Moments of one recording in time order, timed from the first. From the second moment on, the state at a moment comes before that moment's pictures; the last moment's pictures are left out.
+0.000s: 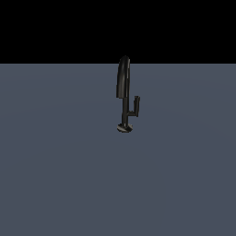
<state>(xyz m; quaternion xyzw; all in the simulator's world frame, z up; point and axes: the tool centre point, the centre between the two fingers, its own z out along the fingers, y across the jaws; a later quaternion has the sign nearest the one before) -0.081 -0.018 0.435 -0.93 0.22 0.19 0.21</state>
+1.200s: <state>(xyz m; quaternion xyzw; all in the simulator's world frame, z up) 0.045 -0.061 0.327 -0.76 0.40 0.34 0.38</state>
